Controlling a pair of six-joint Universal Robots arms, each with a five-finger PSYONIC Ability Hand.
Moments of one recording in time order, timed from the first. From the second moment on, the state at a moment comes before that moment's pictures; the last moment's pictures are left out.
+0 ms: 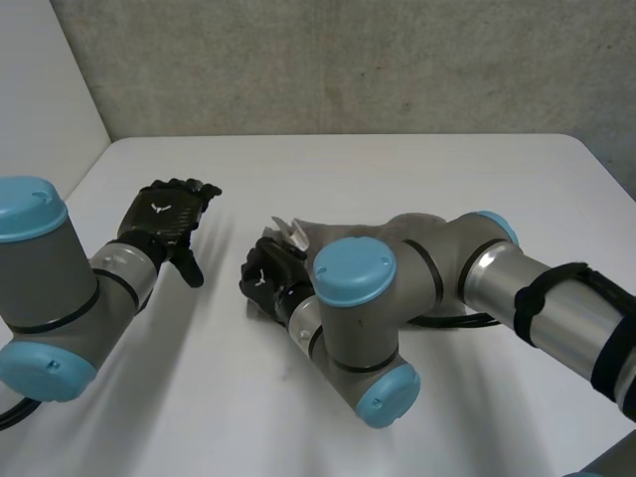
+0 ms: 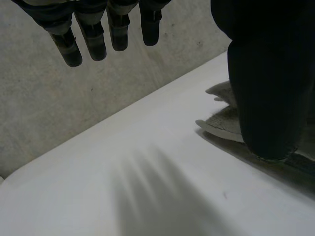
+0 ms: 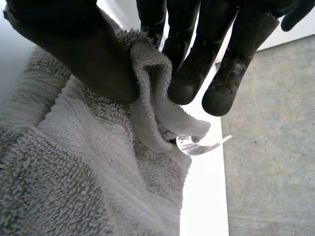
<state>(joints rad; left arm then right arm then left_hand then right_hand) 4.39 -1.93 -1.63 3.37 -1.49 3.36 2.43 -0.58 0.88 -0.06 1.45 2.08 0.17 0.17 0.17 0.17 0.03 1.32 1.32 1.33 1.34 1.16</state>
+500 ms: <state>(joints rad) 4.28 -2.01 -1.47 3.37 -1.50 3.29 2.21 -0.98 1.26 -0.06 1.43 2.51 0.17 0.17 0.17 0.17 0.03 0.23 0.25 0.24 0.26 0.06</state>
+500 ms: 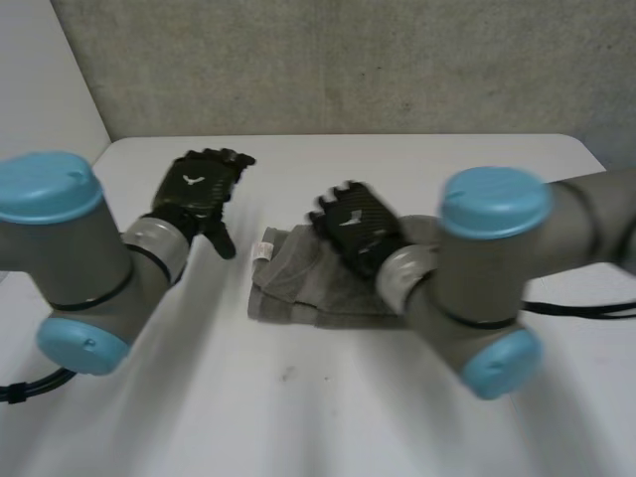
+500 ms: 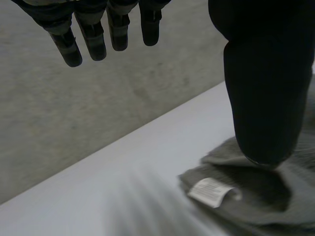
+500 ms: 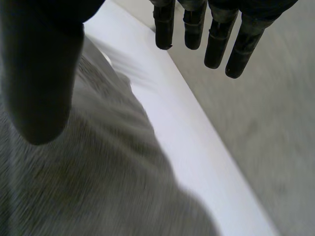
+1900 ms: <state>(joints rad) 4.27 -1.94 -1.58 3.36 -1.63 3.29 2.33 -0.76 1.11 0.07 1.19 1.72 0.19 0.19 0.19 0.19 0.03 1.02 1.02 1.03 1.07 0.88</state>
